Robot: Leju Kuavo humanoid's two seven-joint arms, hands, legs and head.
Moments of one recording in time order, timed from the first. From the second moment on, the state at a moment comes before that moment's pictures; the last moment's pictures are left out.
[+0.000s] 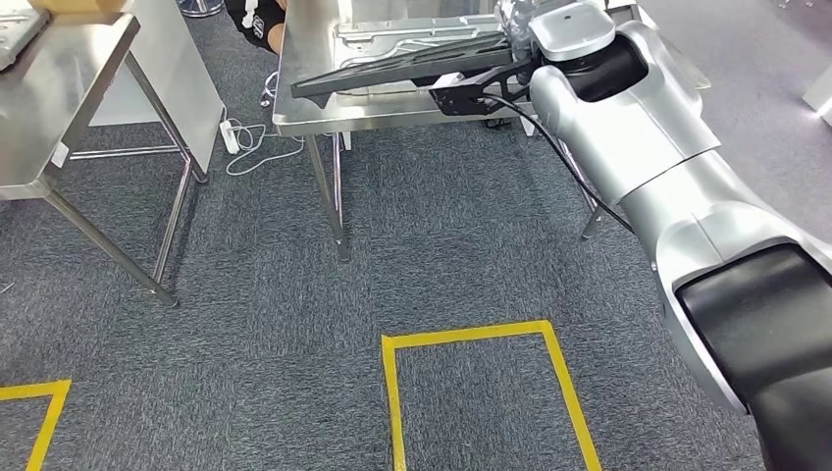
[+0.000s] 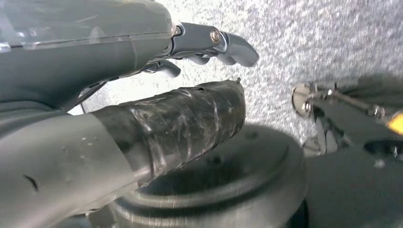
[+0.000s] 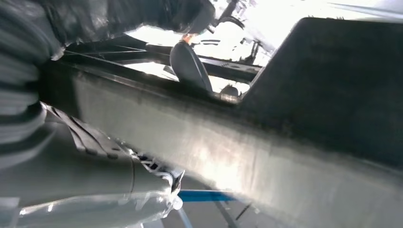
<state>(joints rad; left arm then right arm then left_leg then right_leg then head) -0.11 0.07 -1.52 -0.10 1.55 0.23 -0.18 -1.52 0.03 0.89 -0.70 1.04 0.43 0.14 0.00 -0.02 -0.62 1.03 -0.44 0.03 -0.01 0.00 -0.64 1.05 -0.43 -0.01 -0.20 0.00</state>
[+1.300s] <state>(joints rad) -0.11 0.07 -1.55 -0.10 1.55 0.23 -0.19 -1.49 -0.02 0.81 -0.76 1.11 0.45 0.16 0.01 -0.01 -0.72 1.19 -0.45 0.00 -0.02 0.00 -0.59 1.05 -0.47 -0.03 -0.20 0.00</state>
